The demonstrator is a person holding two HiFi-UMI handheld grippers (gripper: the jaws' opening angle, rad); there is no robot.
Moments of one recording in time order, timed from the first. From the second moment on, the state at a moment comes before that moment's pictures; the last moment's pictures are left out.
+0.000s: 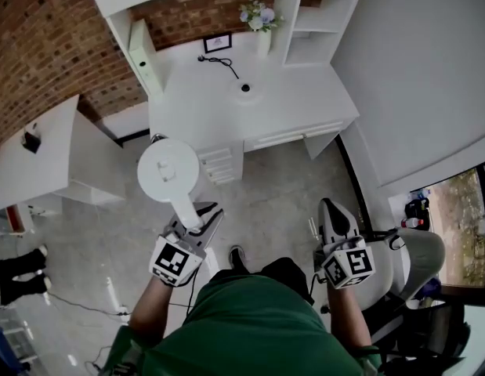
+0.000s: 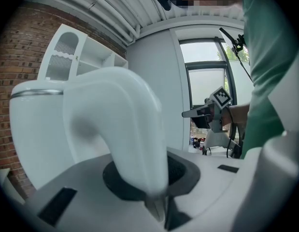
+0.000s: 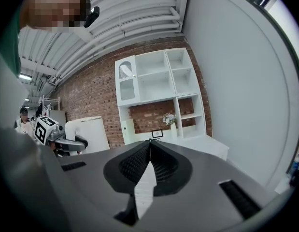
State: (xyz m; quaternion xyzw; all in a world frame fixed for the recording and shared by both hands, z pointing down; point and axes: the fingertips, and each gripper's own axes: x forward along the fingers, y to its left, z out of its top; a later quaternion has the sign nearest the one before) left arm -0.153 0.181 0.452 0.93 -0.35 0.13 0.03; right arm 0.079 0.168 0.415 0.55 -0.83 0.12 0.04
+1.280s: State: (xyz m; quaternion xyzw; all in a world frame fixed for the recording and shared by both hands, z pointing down) left arm 0.003 -0.009 0.437 0.87 -0.46 0.14 0.05; right arm 0.198 -0.093 0.422 0.41 -0.90 0.13 0.03
